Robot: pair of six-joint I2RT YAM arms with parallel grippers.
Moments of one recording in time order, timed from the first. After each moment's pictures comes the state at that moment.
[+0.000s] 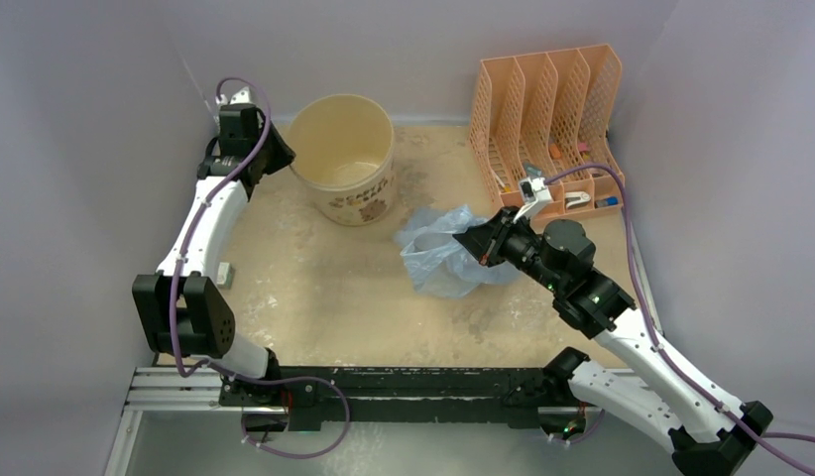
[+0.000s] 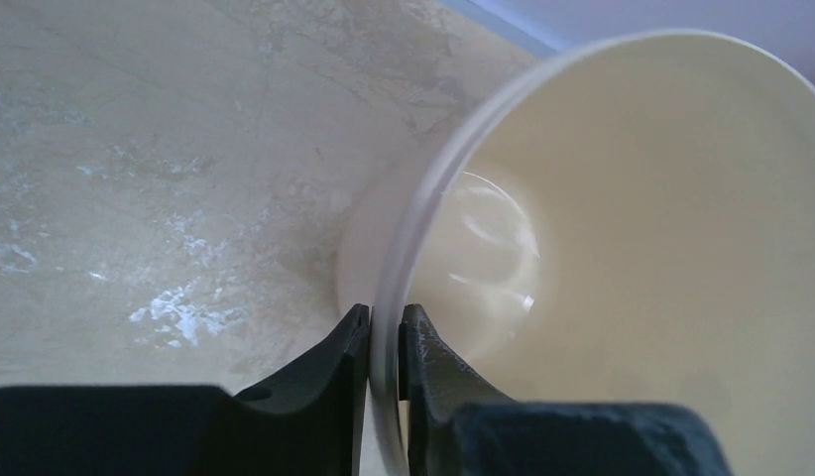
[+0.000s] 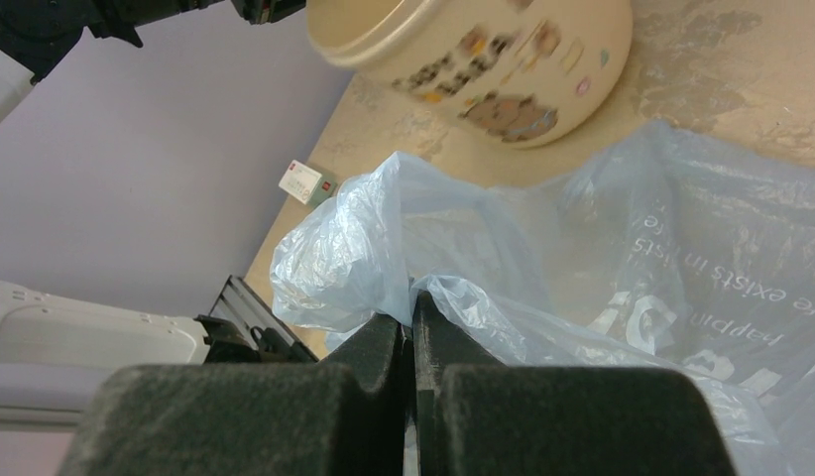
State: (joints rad) left arm -0.02 1.52 1.40 -0.44 0.02 -0.51; right arm 0.66 0.77 0.80 -0.20 -0.10 0.66
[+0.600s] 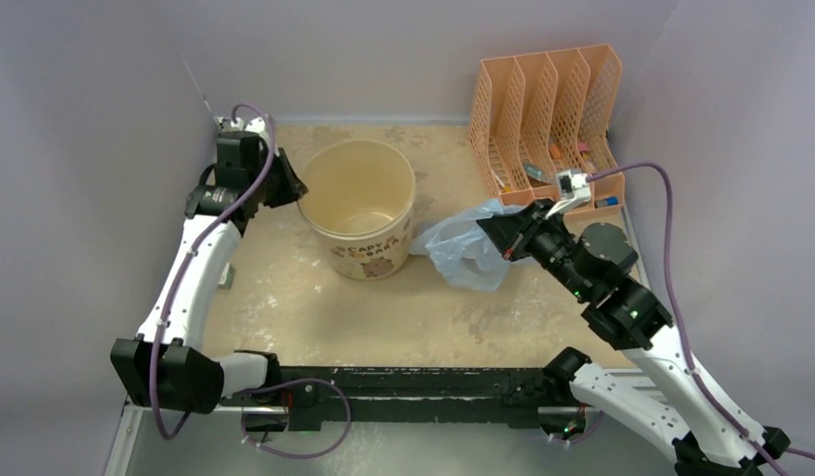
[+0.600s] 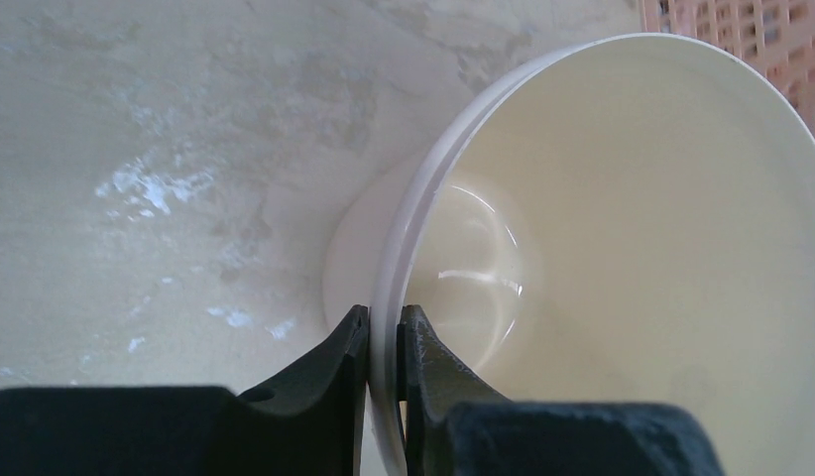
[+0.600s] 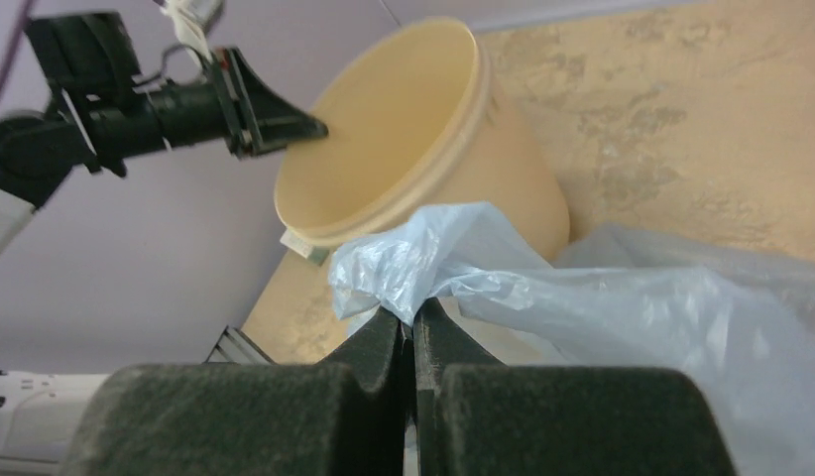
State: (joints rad) left arm -0.07 1.28 1.30 -0.66 0.14 -0.41; right arm 0.66 0.69 0.93 -0.33 -0.01 0.63
